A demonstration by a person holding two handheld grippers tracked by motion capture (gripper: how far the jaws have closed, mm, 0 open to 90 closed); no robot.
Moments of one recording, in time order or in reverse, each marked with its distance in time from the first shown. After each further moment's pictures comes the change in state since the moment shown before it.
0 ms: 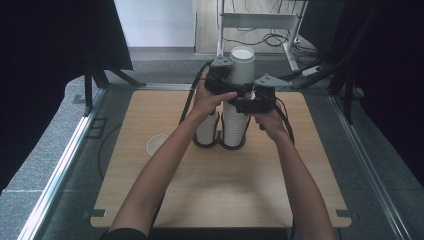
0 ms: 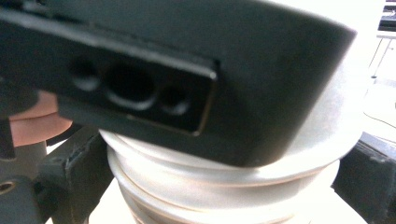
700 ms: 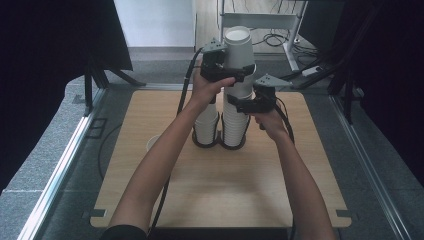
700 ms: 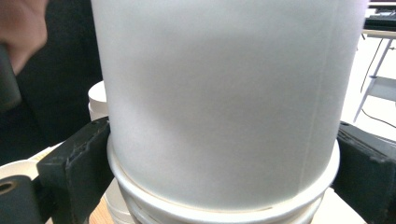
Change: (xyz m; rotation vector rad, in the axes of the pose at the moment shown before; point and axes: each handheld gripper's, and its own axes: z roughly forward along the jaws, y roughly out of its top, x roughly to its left) left arm 0.004 0.039 -0.025 -0.165 -0.029 -0.039; right arm -0.002 0.000 0.001 -0.006 0.001 -0.002
